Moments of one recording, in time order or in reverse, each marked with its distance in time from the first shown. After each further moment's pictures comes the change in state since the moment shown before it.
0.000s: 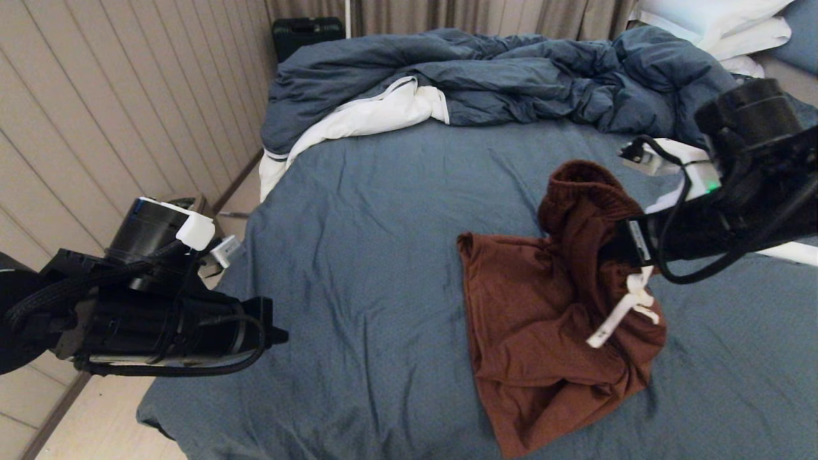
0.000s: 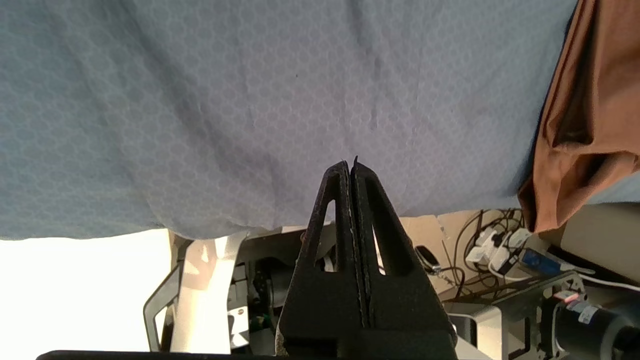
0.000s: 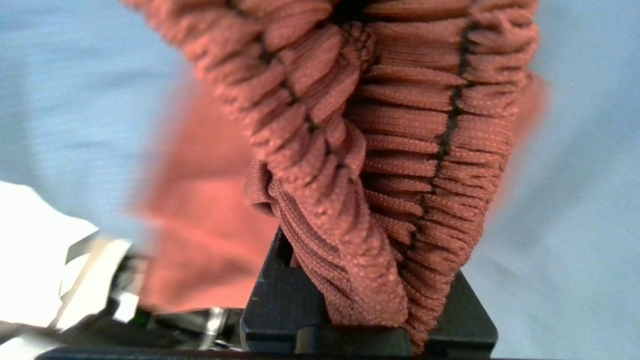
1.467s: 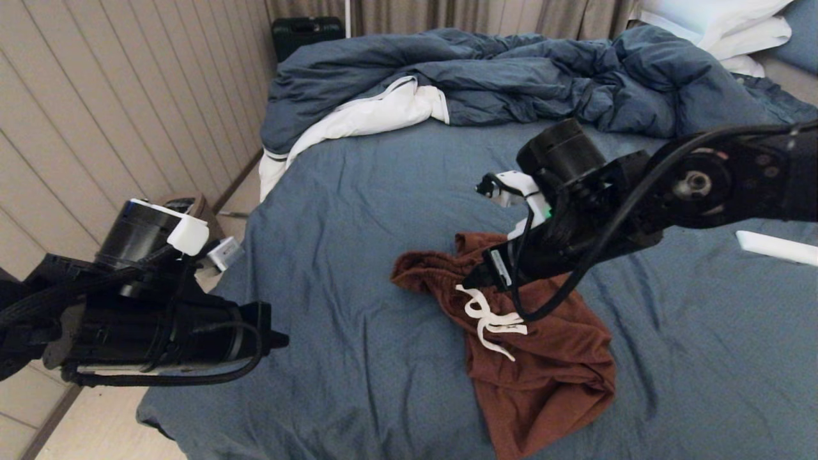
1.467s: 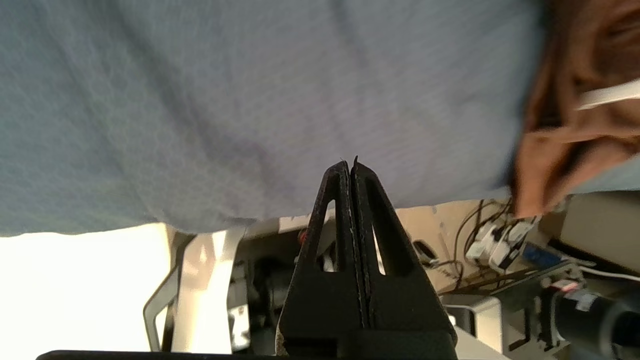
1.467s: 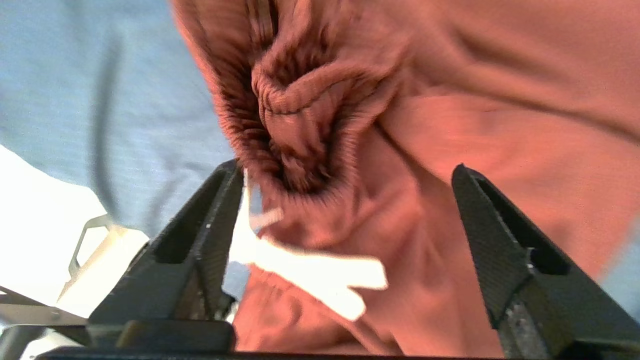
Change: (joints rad) left arm -0.020 -0.042 0.021 -0.006 0.003 0.003; right arm 0.331 0.224 -0.153 -0.007 -0.129 0.088
